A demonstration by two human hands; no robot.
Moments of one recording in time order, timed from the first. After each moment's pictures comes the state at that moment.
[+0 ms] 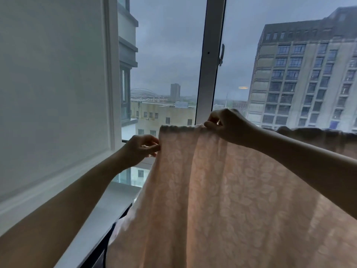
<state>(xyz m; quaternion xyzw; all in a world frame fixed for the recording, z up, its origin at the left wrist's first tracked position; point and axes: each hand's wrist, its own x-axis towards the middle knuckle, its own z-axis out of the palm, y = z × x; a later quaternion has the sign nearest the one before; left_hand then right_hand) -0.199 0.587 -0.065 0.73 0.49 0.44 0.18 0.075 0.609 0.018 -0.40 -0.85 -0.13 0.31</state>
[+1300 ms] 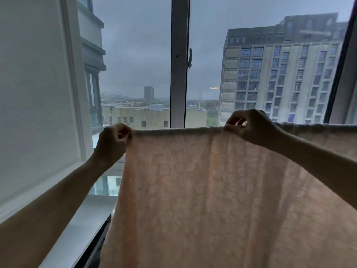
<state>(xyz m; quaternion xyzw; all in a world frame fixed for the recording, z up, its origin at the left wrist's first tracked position) -0.179 0.597 -0.042 0.66 0.49 0.57 -0.04 0.178 0.573 0.017 -0.48 -0.79 -0.14 0.37</state>
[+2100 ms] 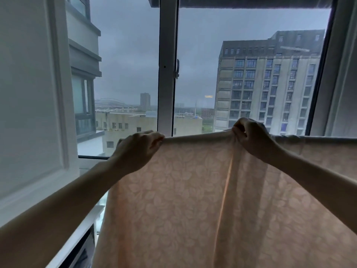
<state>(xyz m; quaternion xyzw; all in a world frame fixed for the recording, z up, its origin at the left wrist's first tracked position) -0.089 0.592 -0.025 0.81 0.38 0.40 -0.19 0.238 0.587 0.009 -0.51 -0.73 -0.18 0.42</state>
